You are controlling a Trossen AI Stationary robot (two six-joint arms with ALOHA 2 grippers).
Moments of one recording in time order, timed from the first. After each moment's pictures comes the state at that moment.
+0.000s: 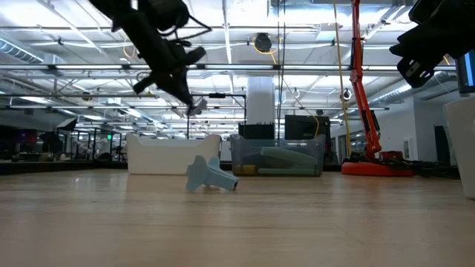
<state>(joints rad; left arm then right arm) 0.36 1.36 0.99 -0.41 -0.28 -0.70 0.29 0.24 0.29 -0.28 0.16 0.47</state>
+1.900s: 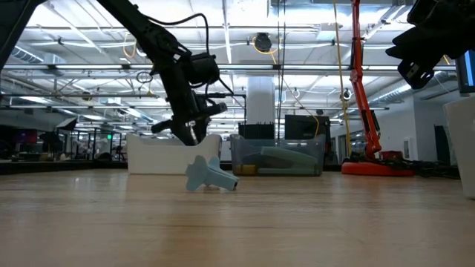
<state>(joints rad) 0.51 1.83 1.20 -0.47 -0.05 -0.72 0.29 0.24 0.29 -0.28 0.21 0.51</state>
